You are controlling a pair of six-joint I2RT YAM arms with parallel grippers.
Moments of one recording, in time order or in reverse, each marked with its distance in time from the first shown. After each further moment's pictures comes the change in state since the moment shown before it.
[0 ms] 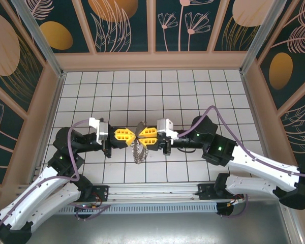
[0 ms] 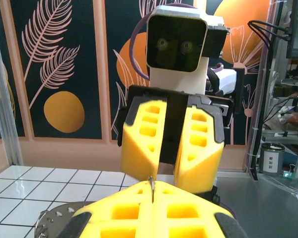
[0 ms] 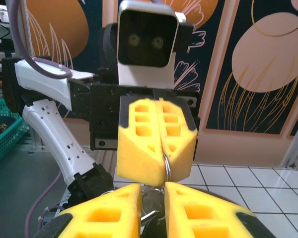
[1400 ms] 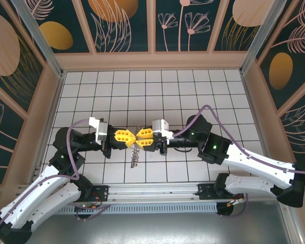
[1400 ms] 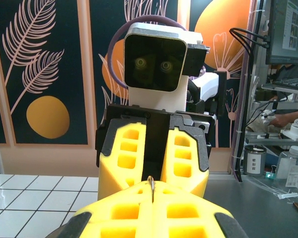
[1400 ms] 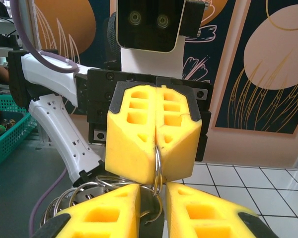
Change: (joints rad) left arm 0.000 0.019 -0.002 0.061 0.059 -0.050; right arm 0.000 0.058 0.001 0.035 -0.042 0.001
